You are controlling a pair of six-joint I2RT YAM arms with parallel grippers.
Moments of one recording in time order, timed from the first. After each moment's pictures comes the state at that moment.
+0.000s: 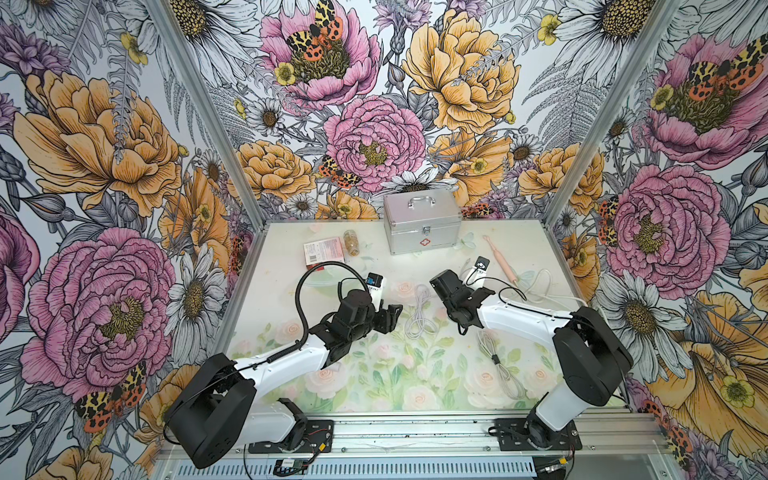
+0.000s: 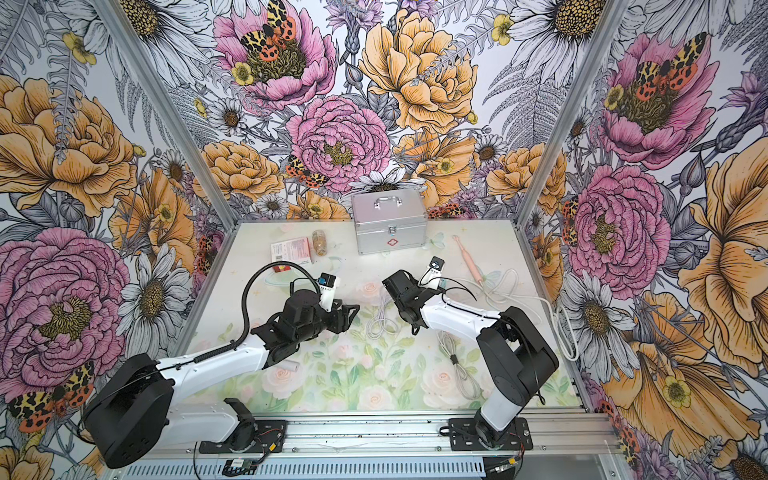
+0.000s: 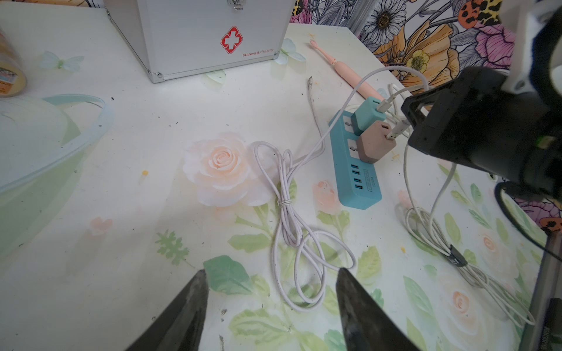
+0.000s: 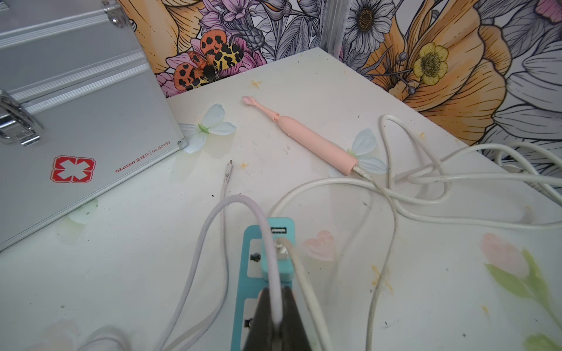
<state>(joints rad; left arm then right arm) -0.69 1.28 0.58 0.16 0.01 -0.36 0.65 1.64 0.98 -0.39 0.90 0.96</state>
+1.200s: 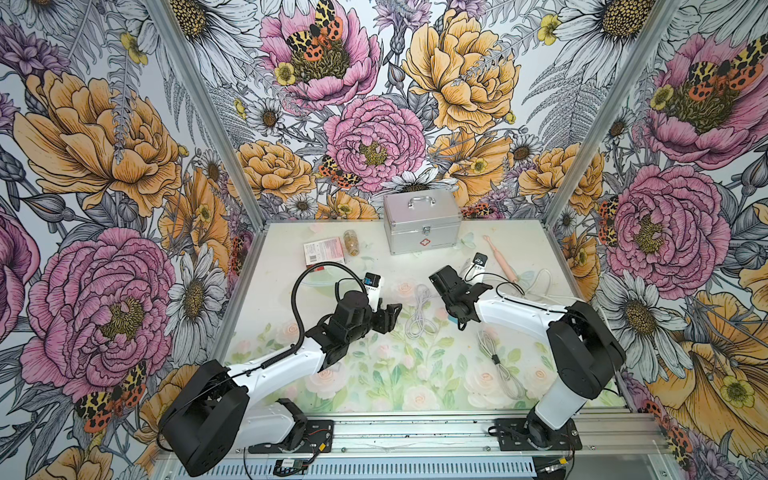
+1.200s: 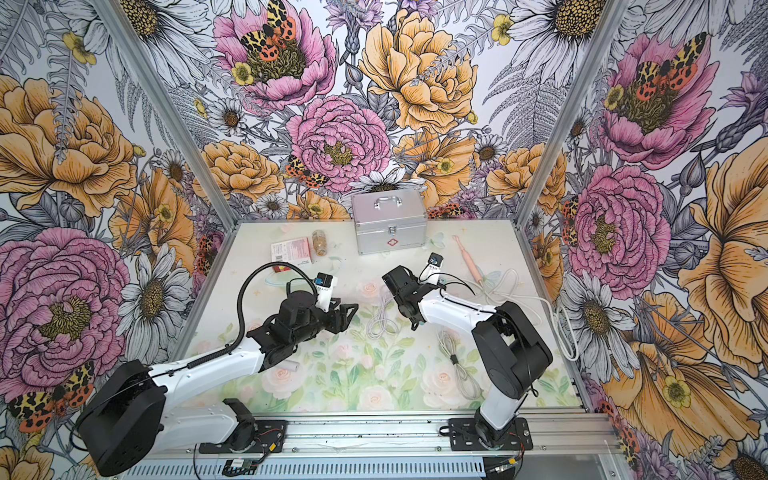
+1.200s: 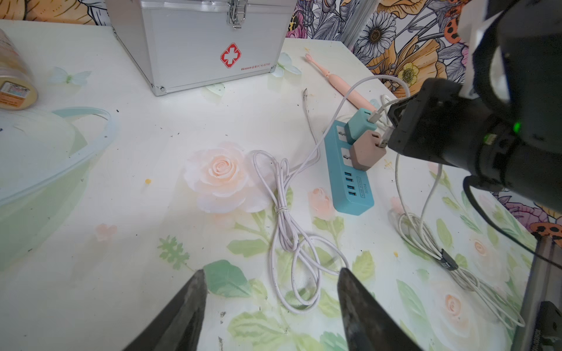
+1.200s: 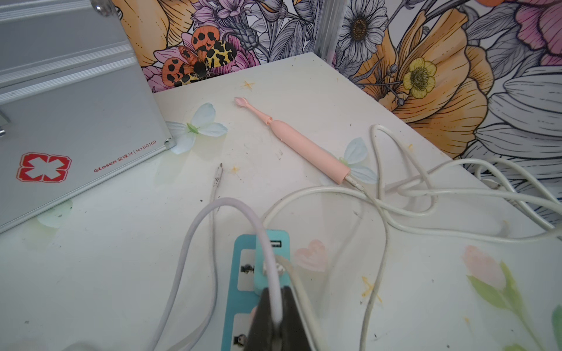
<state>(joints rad) -0.69 1.24 0.56 0.18 0.01 -0.36 0.64 1.69 1.04 -0.43 0.93 0.90</state>
